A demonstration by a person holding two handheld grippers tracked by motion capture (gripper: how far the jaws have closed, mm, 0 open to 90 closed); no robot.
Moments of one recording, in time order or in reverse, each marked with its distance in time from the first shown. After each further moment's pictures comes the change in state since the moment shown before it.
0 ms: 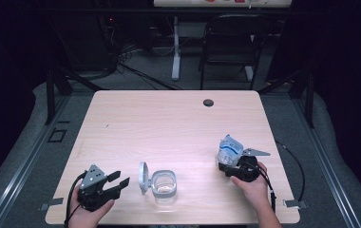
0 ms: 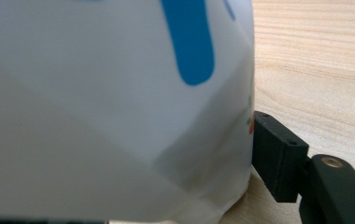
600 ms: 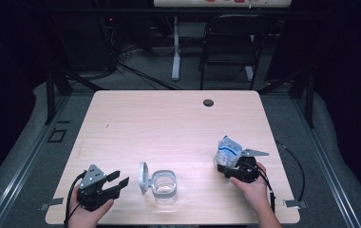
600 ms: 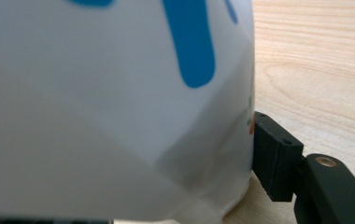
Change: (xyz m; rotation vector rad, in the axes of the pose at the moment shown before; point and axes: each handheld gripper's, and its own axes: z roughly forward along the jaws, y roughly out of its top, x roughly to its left) left arm 0.002 0.000 0.000 0.003 0.000 -0.004; right arm 0.005 0.000 -0.001 0.020 0.035 -0.013
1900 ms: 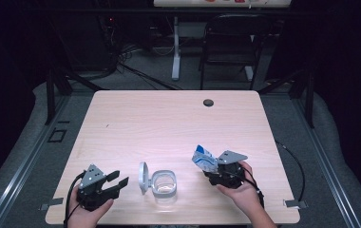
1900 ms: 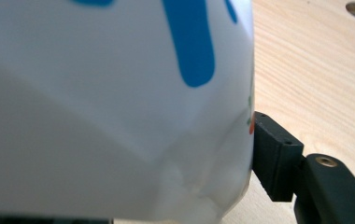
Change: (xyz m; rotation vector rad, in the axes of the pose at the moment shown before) left arm 0.001 0.000 0.000 -0.007 0.003 -0.005; right arm 0.077 0.023 -0.010 0.026 -0.048 -0.392
